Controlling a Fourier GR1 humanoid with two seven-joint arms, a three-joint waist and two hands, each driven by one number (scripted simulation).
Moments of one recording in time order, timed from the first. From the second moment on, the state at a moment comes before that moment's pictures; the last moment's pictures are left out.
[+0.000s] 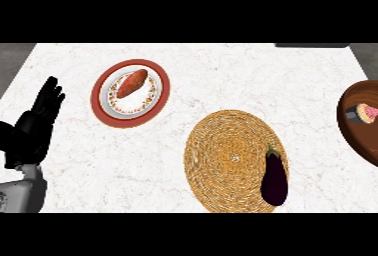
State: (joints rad) left arm -0.16 0.25 0.16 -1.54 -0.03 0.03 0.13; right arm -0.69 -0.81 -0.76 -0.38 0.41 0.43 -0.49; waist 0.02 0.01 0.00
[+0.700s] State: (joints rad) left arm -0.17 0.23 0.15 -1.54 -0.03 0.04 0.13; right arm -0.51 -1.08 -0.90 -0.20 0.26 0.70 -0.46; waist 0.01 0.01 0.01
